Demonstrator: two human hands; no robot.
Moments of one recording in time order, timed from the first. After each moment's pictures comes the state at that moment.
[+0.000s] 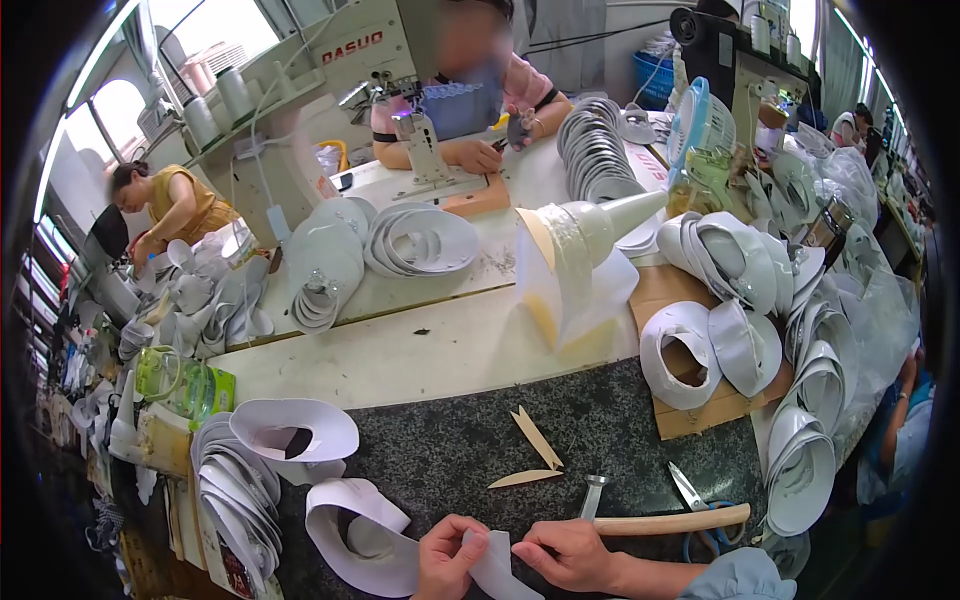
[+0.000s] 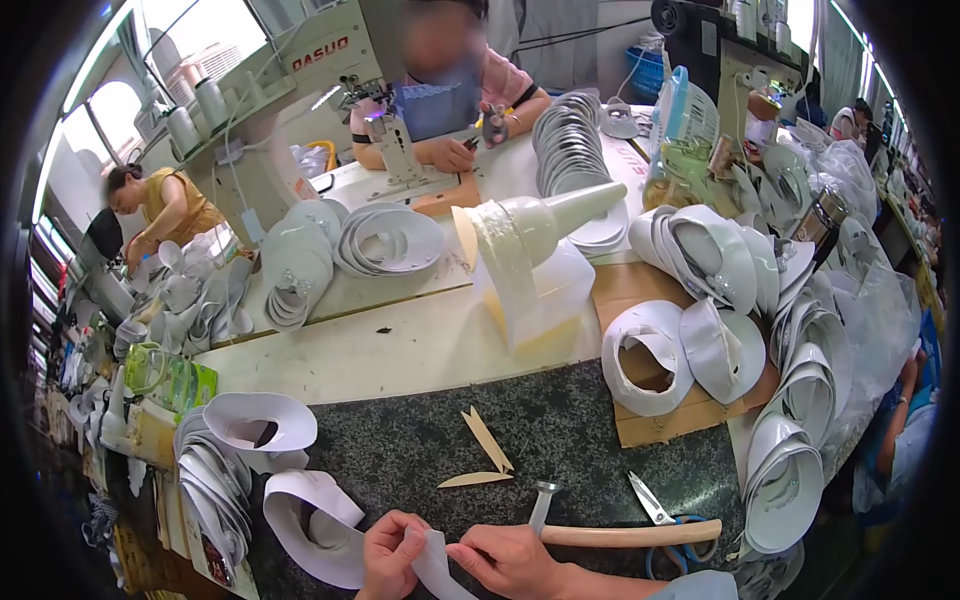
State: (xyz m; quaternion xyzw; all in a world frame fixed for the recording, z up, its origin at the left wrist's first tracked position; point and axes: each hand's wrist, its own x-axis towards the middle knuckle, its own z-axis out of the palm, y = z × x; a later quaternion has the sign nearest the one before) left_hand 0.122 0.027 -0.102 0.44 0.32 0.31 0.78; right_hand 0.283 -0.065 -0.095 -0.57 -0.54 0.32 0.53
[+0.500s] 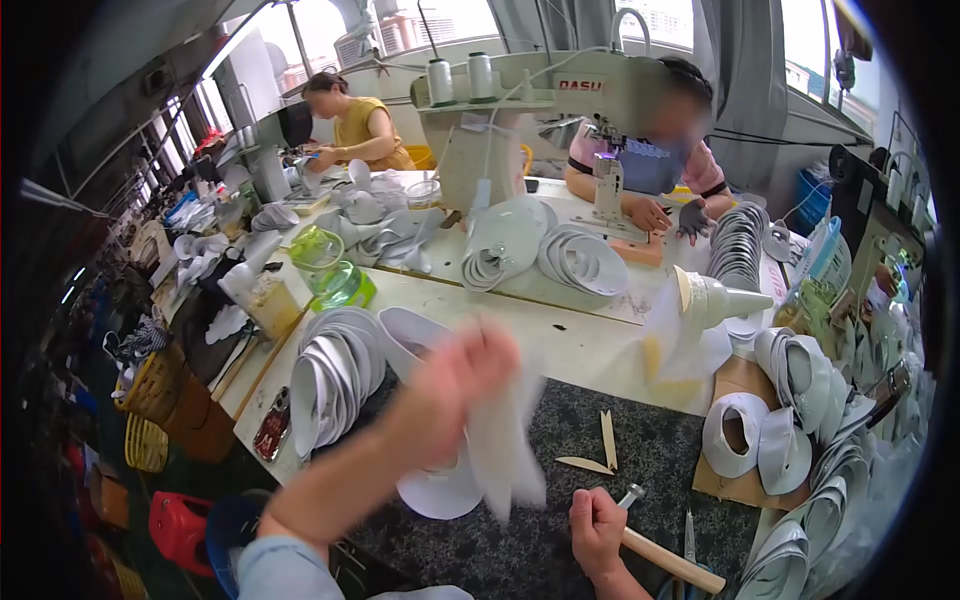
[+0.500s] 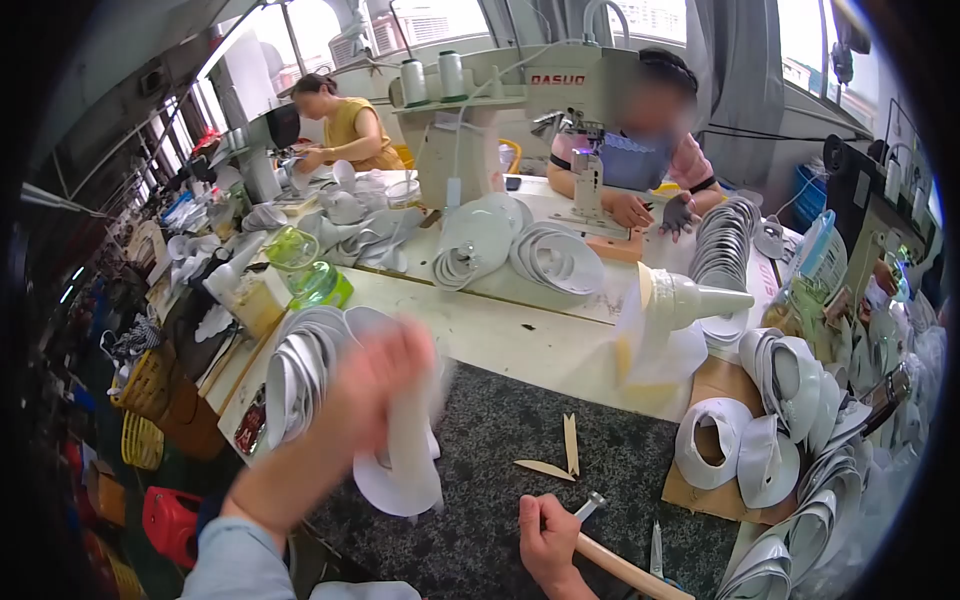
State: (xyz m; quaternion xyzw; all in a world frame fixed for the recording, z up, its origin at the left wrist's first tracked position) left_hand 0.108 0.108 0.050 0.54 0.22 0.41 0.70; right_hand 0.282 -0.064 -0.113 -0.60 -0.45 0.33 0.57
